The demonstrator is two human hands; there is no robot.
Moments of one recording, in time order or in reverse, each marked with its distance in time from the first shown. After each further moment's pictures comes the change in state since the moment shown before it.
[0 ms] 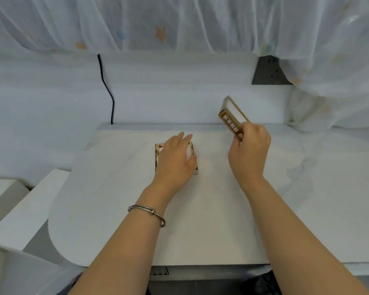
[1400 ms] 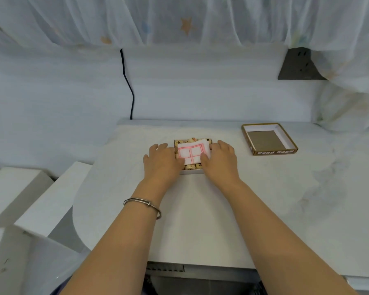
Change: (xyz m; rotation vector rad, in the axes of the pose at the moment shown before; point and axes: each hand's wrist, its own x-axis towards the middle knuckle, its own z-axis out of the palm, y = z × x) left_hand 0.002 -0.055 -0.024 0.321 -0.057 -0.333; right_hand -0.041 -0.042 0.067 -0.133 -0.651 0.022
